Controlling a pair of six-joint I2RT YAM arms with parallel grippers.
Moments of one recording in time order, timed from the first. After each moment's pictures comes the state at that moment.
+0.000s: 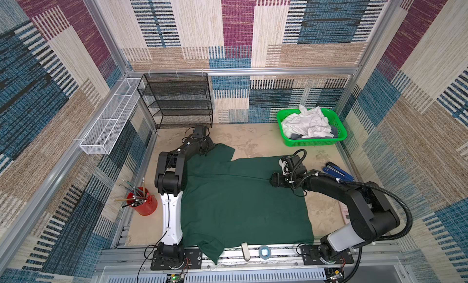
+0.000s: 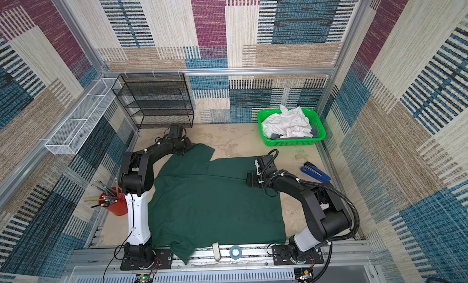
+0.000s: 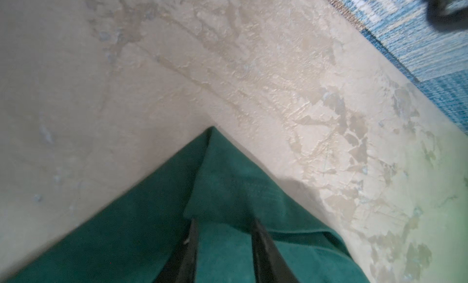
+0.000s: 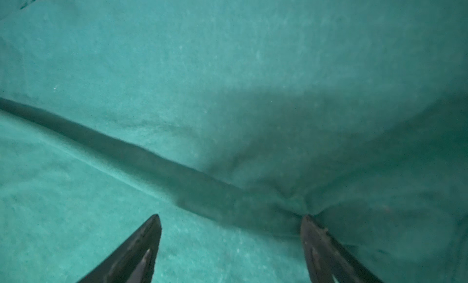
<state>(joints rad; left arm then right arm) -0.15 2.26 1.67 -0.32 0.06 -0.64 0.37 1.55 0.78 -0.25 -0.15 0.38</state>
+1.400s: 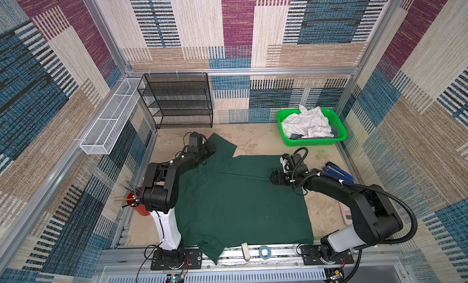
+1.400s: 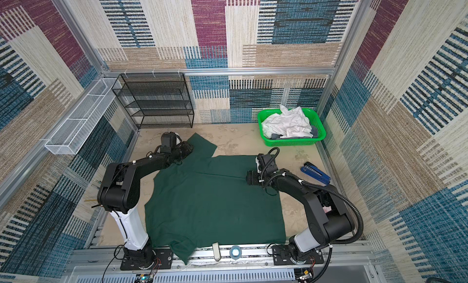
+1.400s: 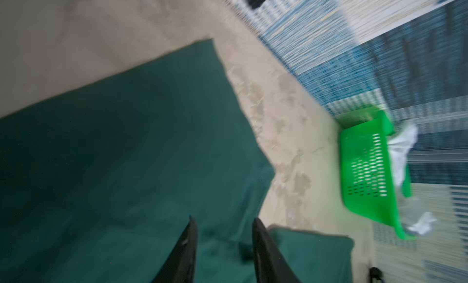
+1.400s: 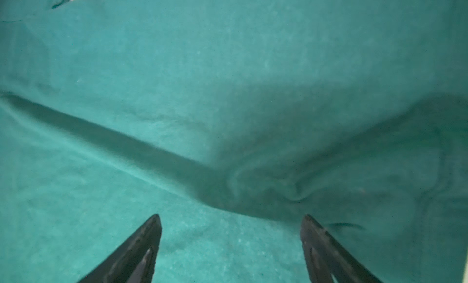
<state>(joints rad) -0.16 1.90 1.17 -0.02 0.19 -0.72 0.37 1.51 0.79 -0.27 -0.13 0.38</state>
